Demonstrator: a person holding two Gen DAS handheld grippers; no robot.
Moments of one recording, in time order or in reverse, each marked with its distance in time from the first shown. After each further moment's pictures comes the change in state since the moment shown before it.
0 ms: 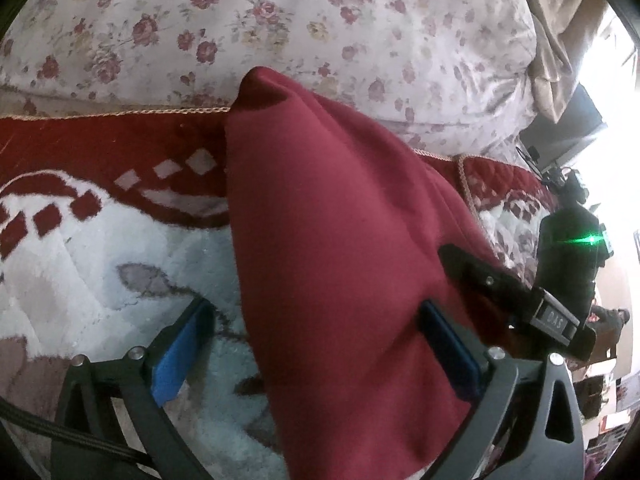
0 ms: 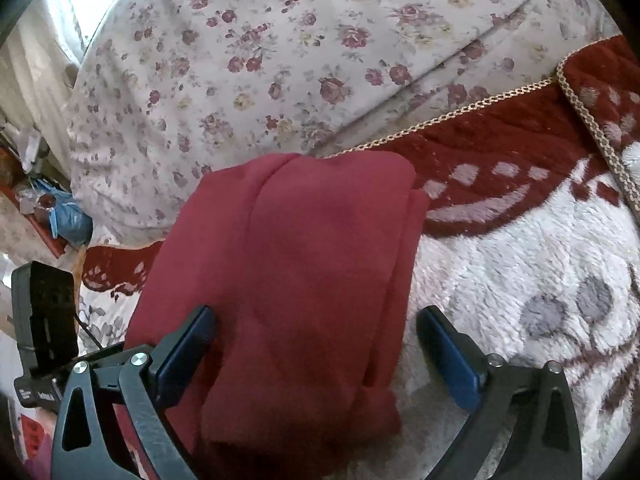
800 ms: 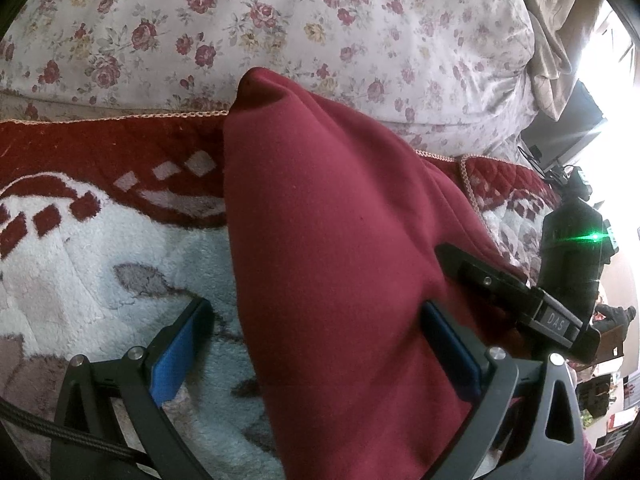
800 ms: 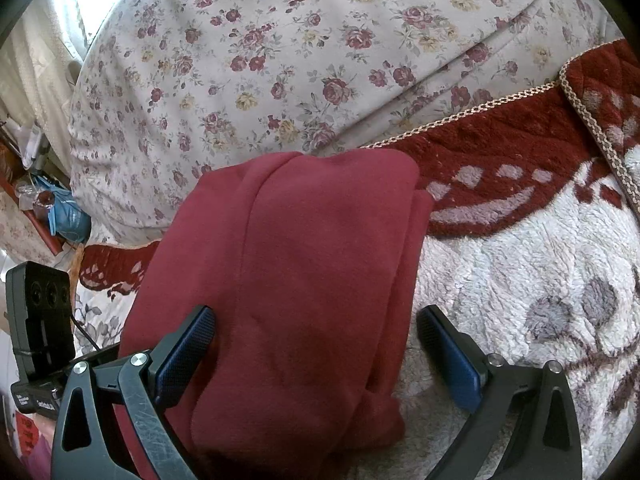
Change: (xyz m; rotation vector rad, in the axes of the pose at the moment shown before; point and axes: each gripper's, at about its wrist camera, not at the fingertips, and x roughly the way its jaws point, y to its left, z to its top) left arm 0.002 -0.003 -0.004 0.011 -0.023 0.021; right arm 0.003 0.001 -0.001 -0.018 -0.007 -0.004
